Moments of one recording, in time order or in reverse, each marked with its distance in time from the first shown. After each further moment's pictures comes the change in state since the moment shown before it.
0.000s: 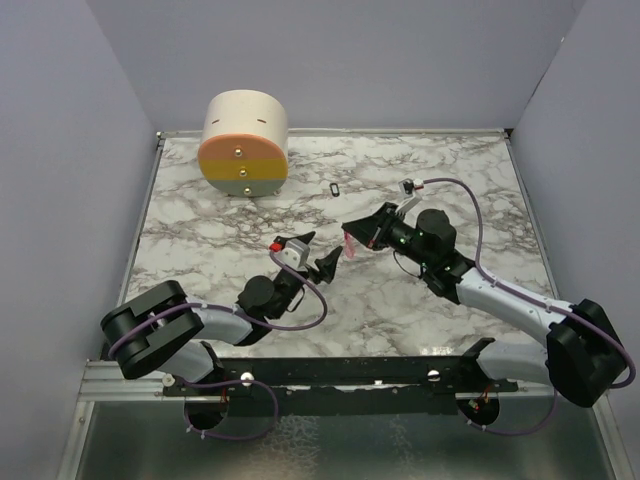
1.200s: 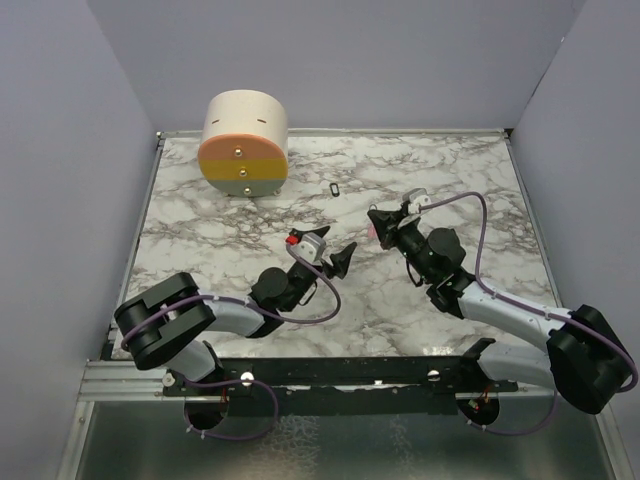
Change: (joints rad) left arm -0.019 0.077 0.107 -0.030 0.037 0.016; right arm 0.030 -0.053 -0.148 0.253 0.297 -0.751
